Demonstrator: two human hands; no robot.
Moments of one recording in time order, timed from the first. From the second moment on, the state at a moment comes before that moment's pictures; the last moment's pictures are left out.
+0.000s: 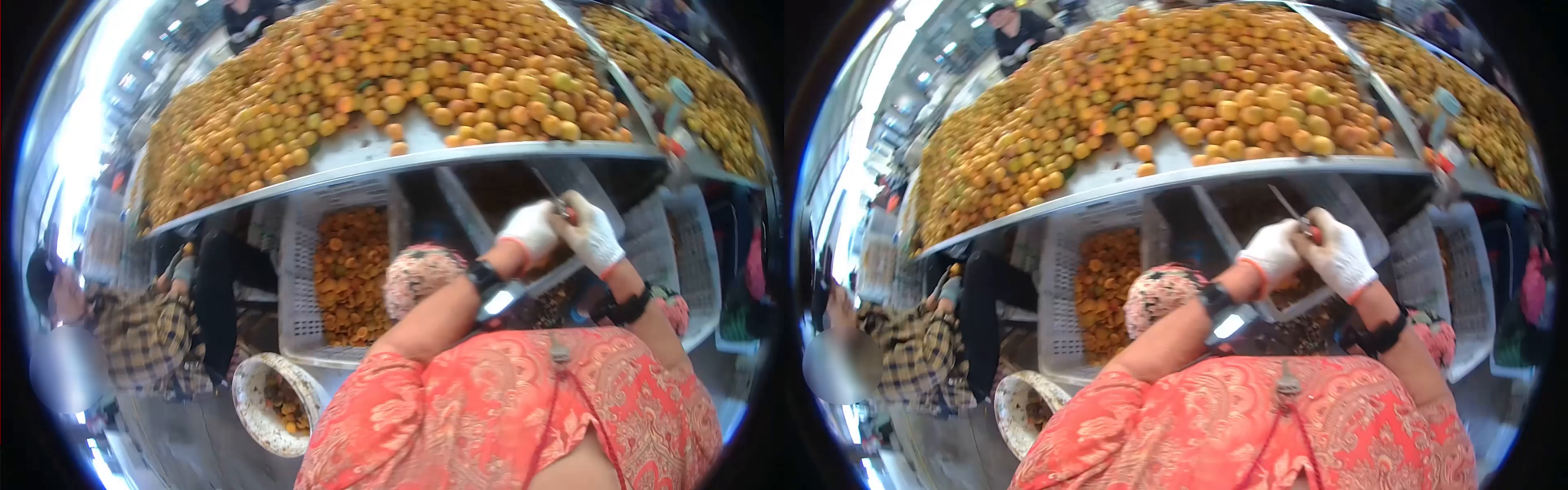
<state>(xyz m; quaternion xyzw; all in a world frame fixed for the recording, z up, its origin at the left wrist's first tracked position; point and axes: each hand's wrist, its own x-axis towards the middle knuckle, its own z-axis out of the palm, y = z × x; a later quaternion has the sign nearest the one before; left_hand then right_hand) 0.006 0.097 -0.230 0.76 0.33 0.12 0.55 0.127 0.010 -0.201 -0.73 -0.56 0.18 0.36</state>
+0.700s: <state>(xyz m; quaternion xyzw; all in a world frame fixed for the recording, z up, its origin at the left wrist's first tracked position) -0.269 0.225 -0.167 0.75 0.59 0.27 0.11 0.174 -0.022 -0.241 -0.77 -0.48 0.23 0.35</state>
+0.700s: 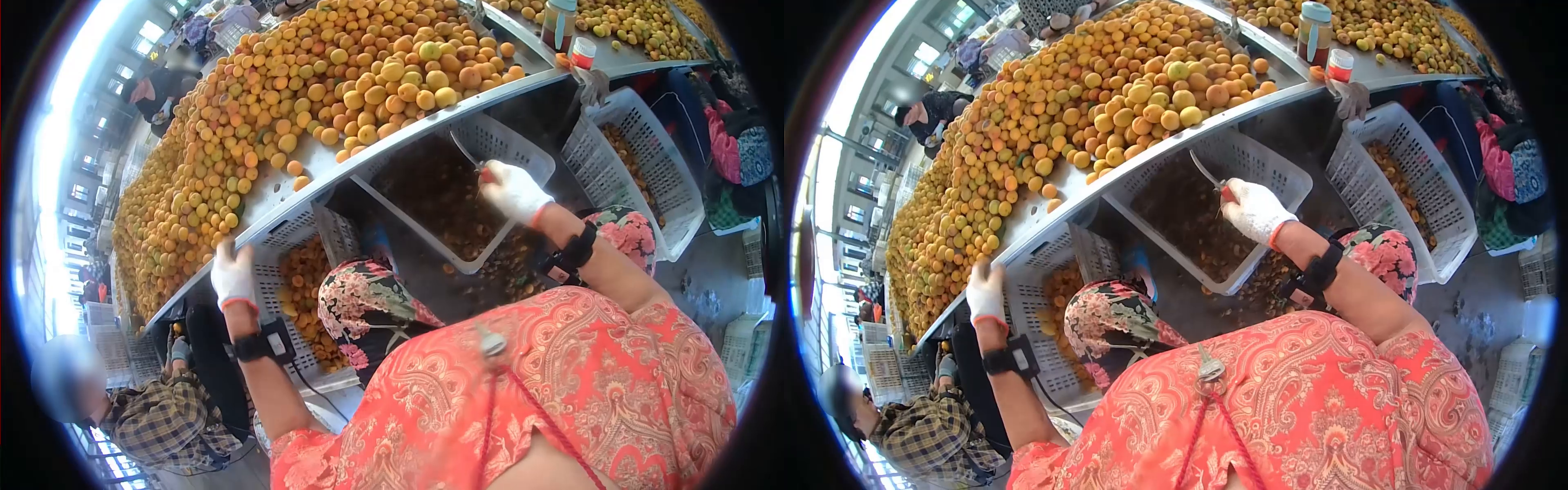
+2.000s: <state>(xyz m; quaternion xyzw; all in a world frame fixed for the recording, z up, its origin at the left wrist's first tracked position) -0.070 0.064 -0.095 0.51 0.19 0.42 0.73 0.091 -0.041 -0.123 -0.57 -0.63 0.26 0.46</state>
